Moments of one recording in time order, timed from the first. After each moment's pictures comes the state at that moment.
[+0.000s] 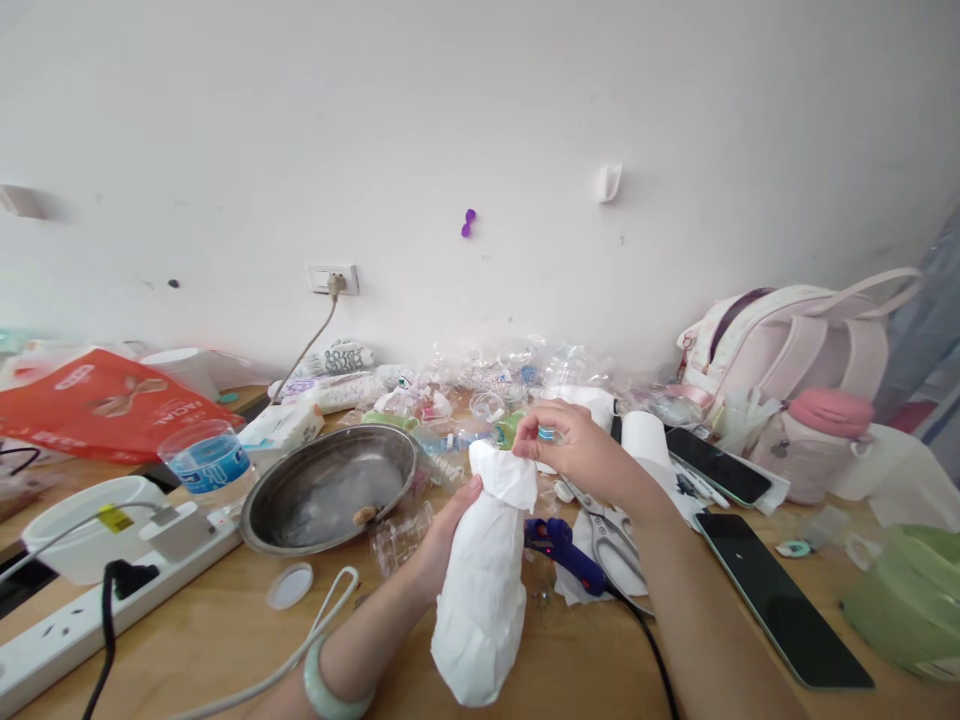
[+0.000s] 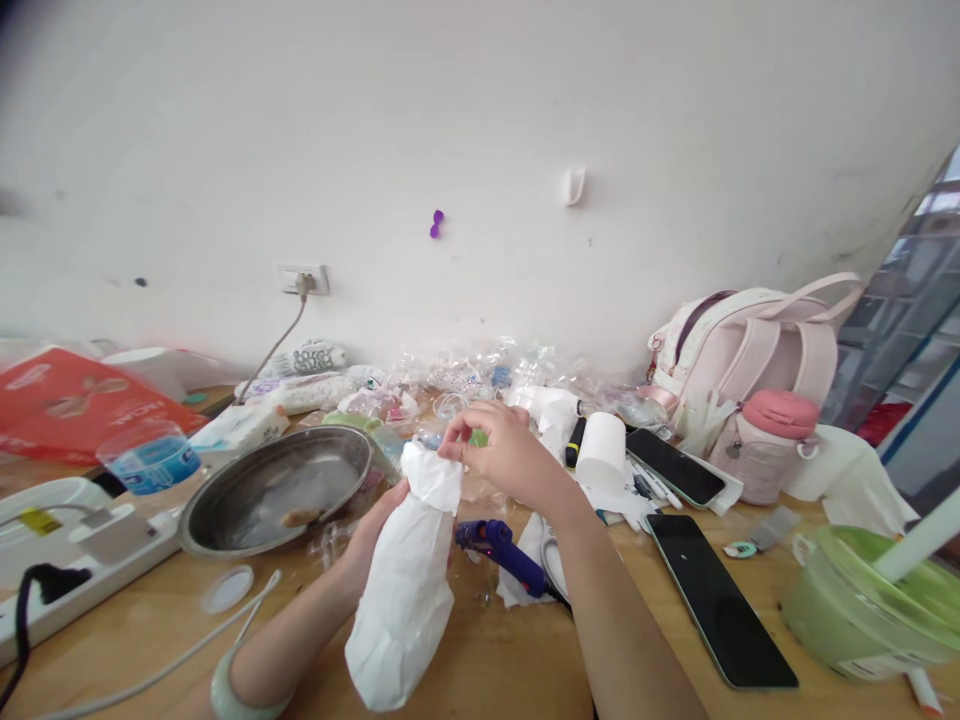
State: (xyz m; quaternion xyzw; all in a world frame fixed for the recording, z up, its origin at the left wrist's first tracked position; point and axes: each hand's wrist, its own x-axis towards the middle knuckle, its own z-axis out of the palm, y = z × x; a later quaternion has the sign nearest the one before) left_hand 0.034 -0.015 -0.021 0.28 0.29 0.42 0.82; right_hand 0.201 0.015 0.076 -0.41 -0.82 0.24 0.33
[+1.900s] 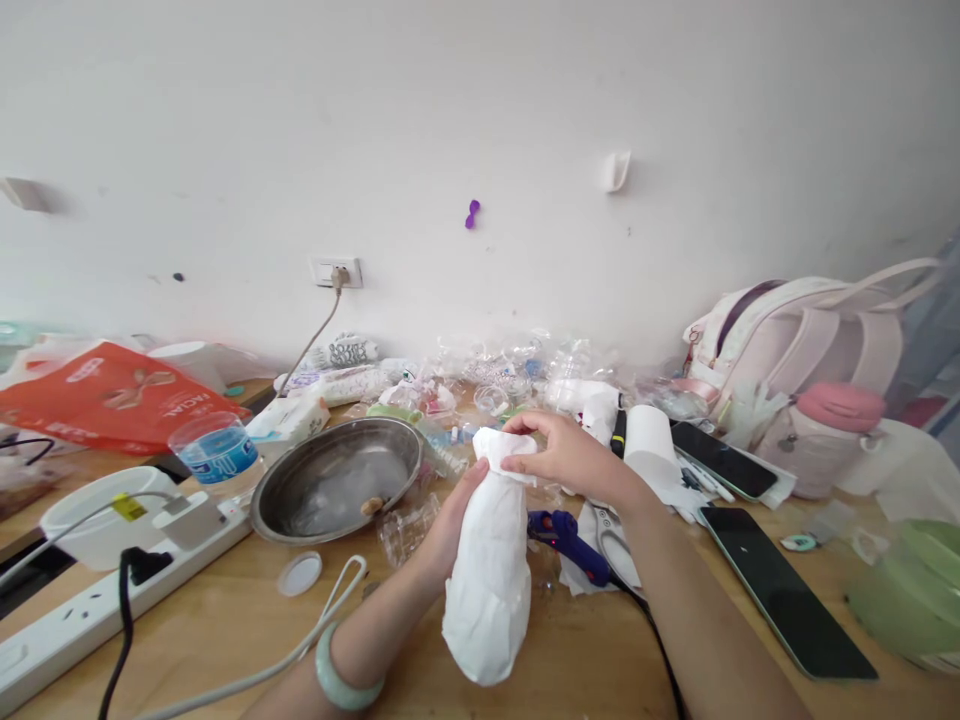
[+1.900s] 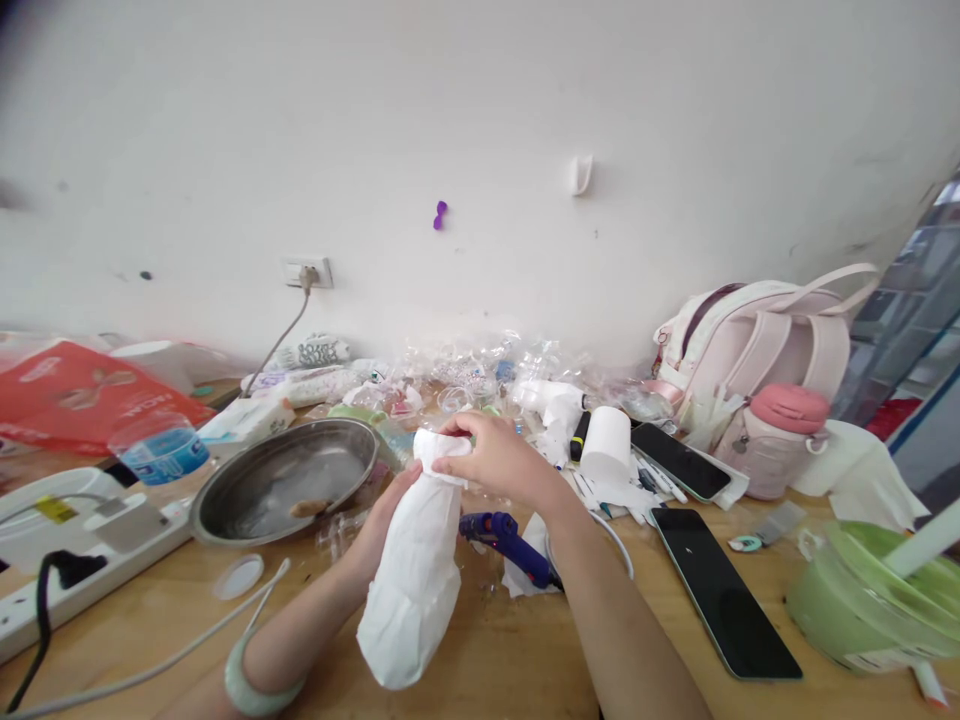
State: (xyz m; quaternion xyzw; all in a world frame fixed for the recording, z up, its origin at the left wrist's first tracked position) left_hand 0.040 -0.014 -0.010 0.28 0.31 0.49 0.77; right_hand 0.187 0.019 0.065 -0.44 -0.80 0.30 0.28
